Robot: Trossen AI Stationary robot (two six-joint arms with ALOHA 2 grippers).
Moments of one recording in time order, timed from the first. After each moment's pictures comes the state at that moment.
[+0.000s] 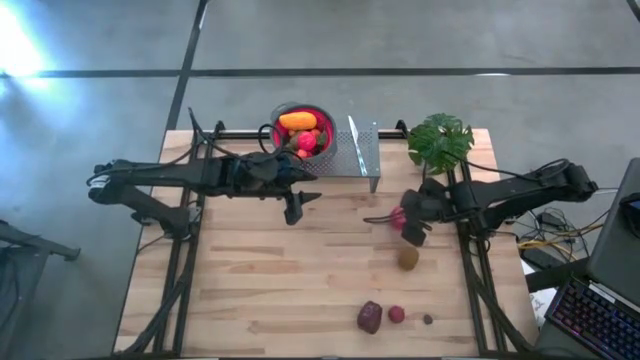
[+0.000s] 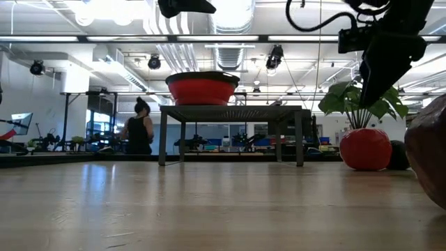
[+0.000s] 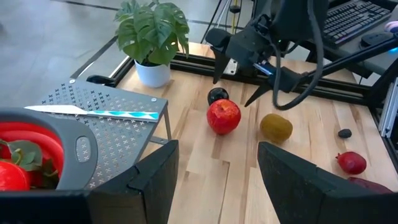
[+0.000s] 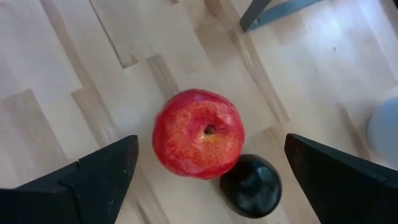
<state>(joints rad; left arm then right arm) 0.00 1.31 1.31 -0.41 -0.20 -0.16 0.14 1.09 0.80 -0.97 0.33 0.55</state>
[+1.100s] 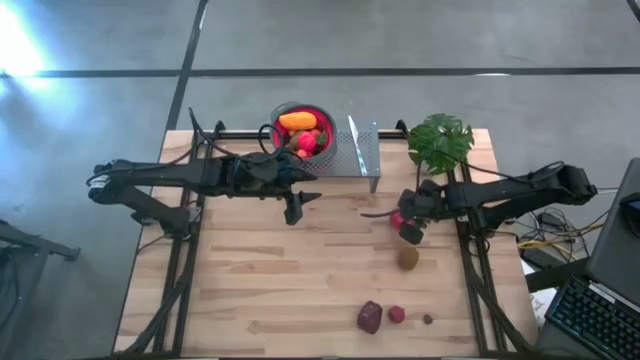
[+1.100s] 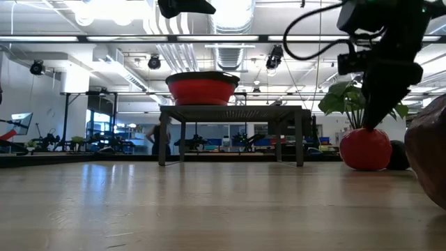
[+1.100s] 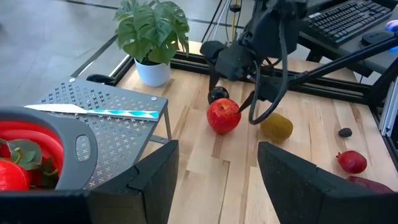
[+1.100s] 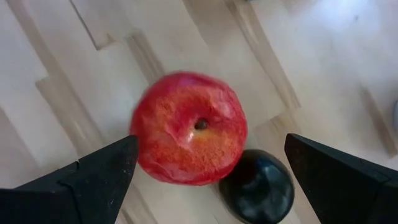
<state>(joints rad) 0.00 1.31 1.30 -0.41 -0.20 -0.16 0.05 1.12 0.69 -0.87 0.28 0.52</state>
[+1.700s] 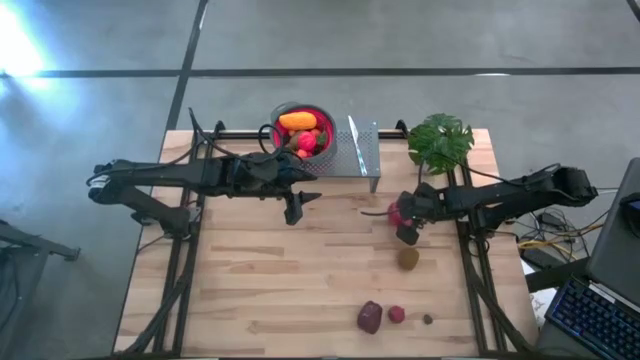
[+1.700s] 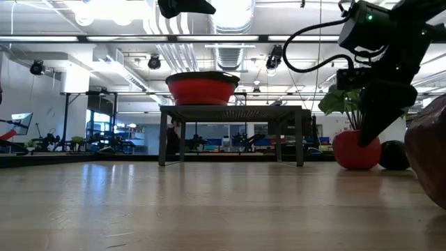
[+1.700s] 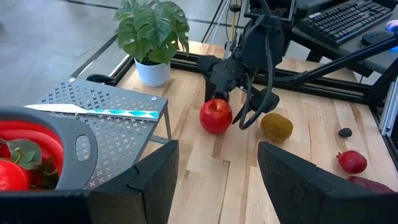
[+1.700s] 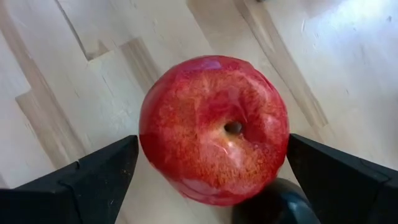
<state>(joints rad) 0.00 1.31 1.30 -0.41 -0.20 -0.16 0.01 1.12 0.54 -0.63 0.26 0.48</state>
